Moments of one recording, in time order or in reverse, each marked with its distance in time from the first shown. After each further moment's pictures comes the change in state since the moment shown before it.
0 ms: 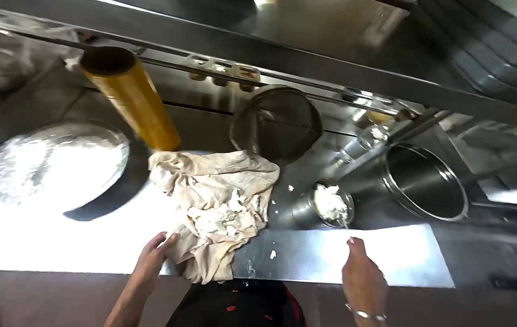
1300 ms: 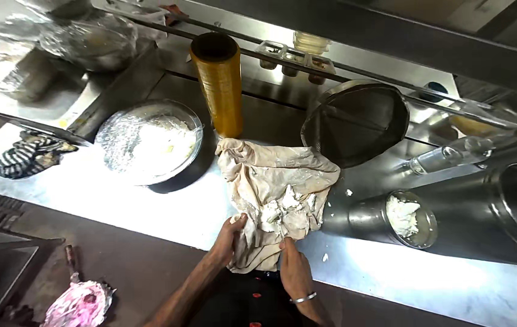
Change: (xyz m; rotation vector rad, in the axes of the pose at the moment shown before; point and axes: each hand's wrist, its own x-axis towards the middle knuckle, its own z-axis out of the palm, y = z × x) left_hand 0.001 0.015 0.014 -0.344 -0.187 -0.165; right_hand -0.091 -0.191 0.121 0.313 -0.678 -0.280
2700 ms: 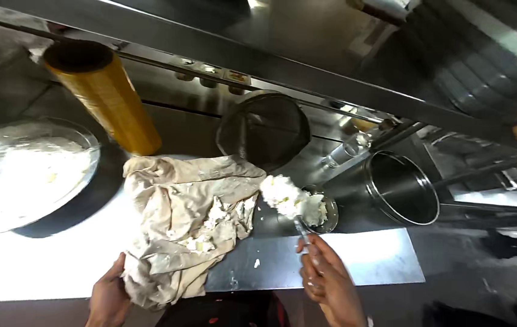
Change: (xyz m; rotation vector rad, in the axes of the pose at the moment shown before) left_hand -0.020 -0.020 -0.008 -0.316 0.265 0.163; right_hand -0.068 0.074 -0.218 1.299 0.003 -0.240
